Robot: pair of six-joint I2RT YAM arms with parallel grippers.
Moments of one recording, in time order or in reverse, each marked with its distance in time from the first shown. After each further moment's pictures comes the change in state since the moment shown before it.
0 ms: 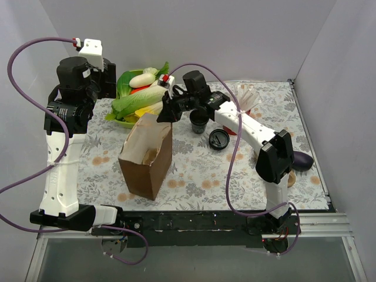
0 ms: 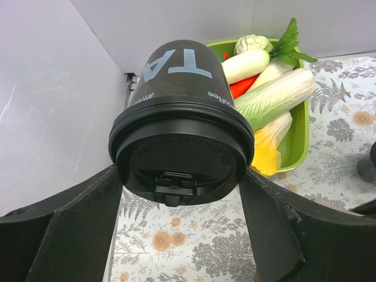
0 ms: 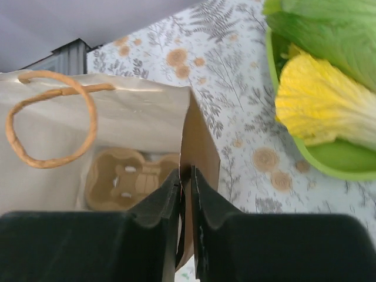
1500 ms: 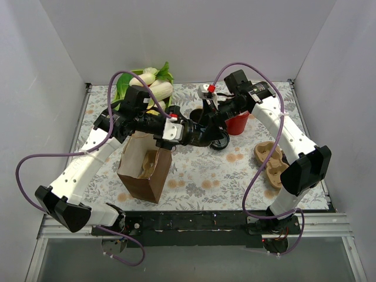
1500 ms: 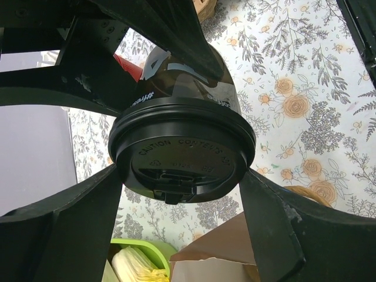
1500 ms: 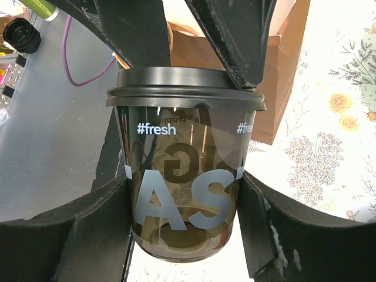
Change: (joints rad) left arm -0.391 0.016 -0.386 -0.009 1.077 1.049; right arm -0.237 -0.294 -0.116 -0.797 -0.417 -0.748
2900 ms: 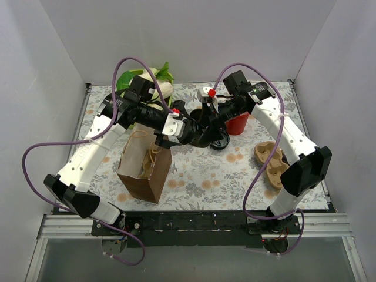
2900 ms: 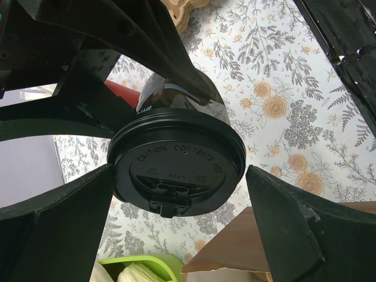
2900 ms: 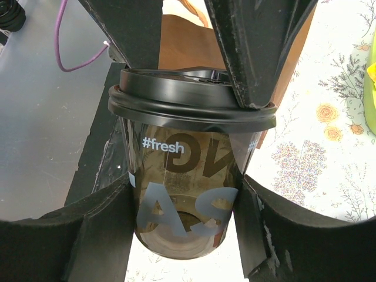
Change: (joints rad) left arm 0.000 0.149 0.256 -0.286 0.072 0.159; right arm 0.005 -0.006 0.000 -0.022 0.016 -0.113
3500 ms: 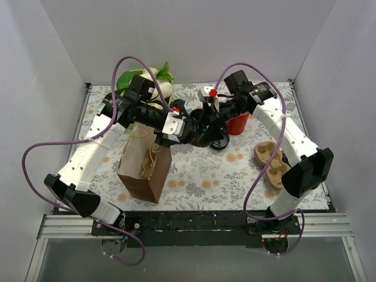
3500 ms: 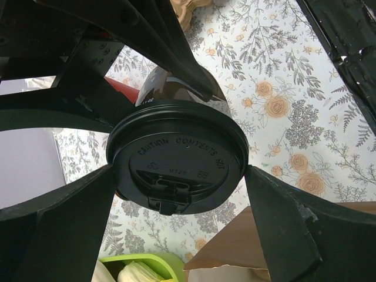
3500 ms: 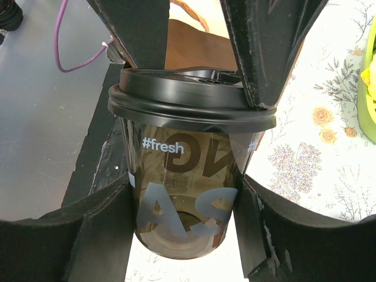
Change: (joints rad) left arm 0.004 0.003 0.004 0.006 -0.003 -0.004; right arm -0.002 -0.014 -0.003 0.009 0.000 -0.001
